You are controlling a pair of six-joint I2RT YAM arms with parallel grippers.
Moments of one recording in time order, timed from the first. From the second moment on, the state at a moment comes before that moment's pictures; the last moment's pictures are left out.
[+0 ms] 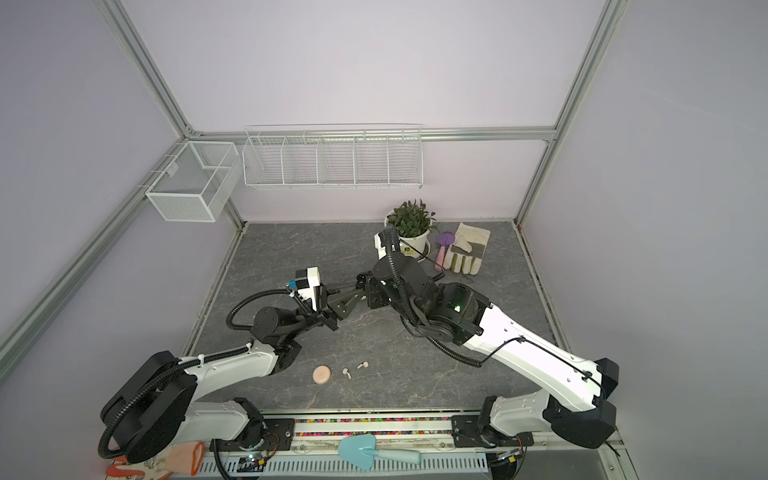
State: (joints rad) left arm -0.71 1.32 0.47 1.38 0.58 -0.50; right arm 1.08 1.31 1.53 -0.76 0.44 0.55
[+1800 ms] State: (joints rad) left arm -0.71 1.30 0.45 1.37 0.57 -0.46; right arm 1.10 1.30 1.52 -0.76 0.41 0.66
